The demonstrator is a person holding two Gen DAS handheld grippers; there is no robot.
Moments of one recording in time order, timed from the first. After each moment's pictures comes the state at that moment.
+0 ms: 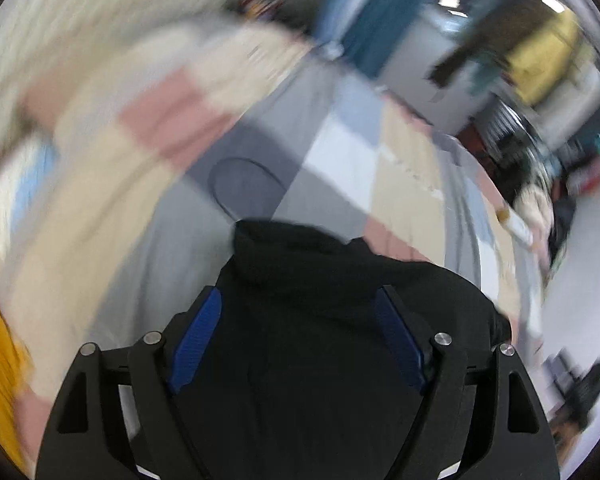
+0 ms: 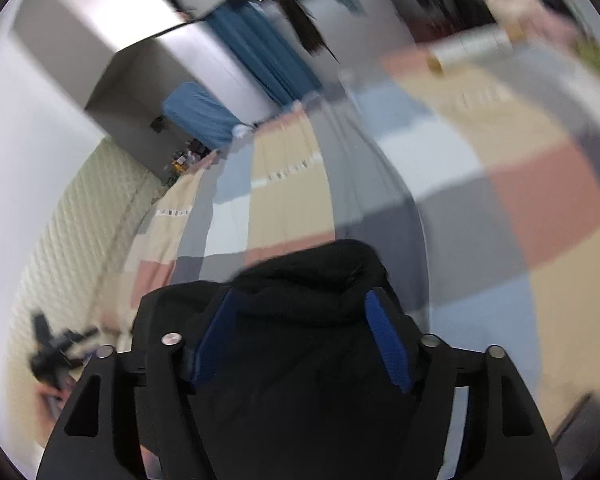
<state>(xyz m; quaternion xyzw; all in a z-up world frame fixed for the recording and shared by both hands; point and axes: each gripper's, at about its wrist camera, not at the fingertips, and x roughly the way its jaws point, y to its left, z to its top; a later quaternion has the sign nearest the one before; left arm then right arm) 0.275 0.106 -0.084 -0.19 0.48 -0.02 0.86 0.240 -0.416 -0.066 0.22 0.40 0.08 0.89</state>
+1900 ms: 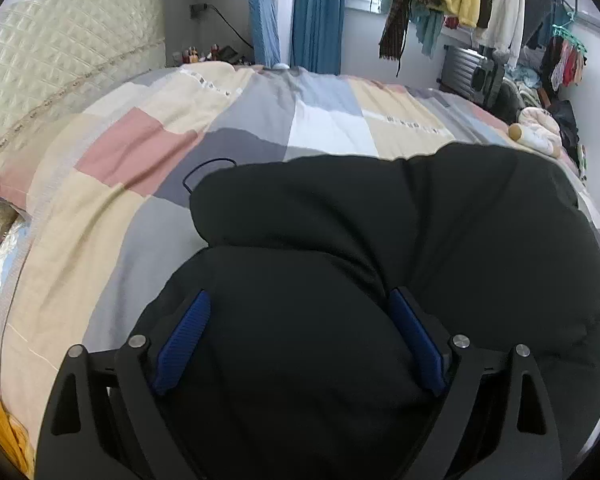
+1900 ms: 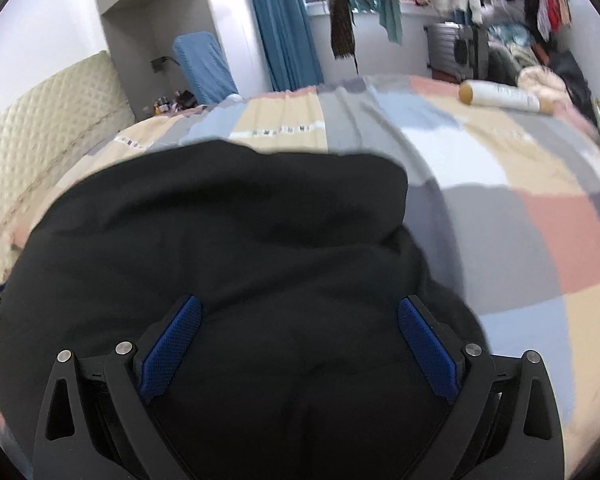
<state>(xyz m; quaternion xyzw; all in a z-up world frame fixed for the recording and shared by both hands) 0.263 0.073 -0.221 -0.02 0.41 -0.05 0.91 0.270 -0.335 -0.233 0.07 0.39 0.04 0.92</state>
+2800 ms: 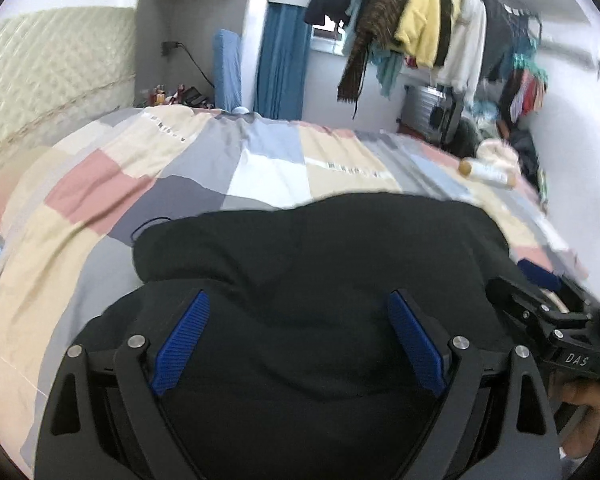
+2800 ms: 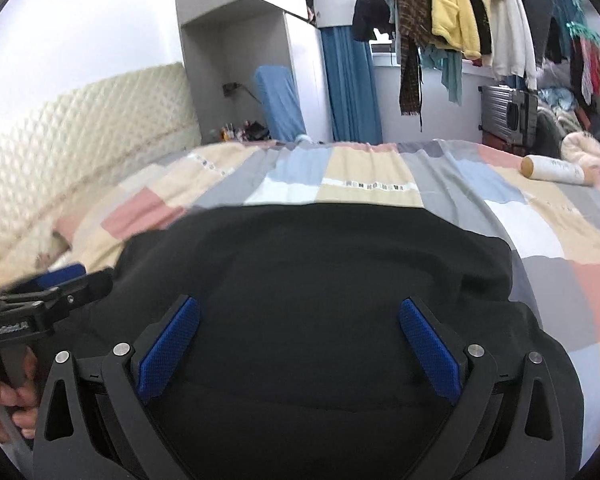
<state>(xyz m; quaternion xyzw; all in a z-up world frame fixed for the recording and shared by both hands) 0.241 0.024 -0.190 -0.04 0.34 -0.11 0.93 0.249 -0.216 -0.189 0.03 0.31 0.12 0.94</state>
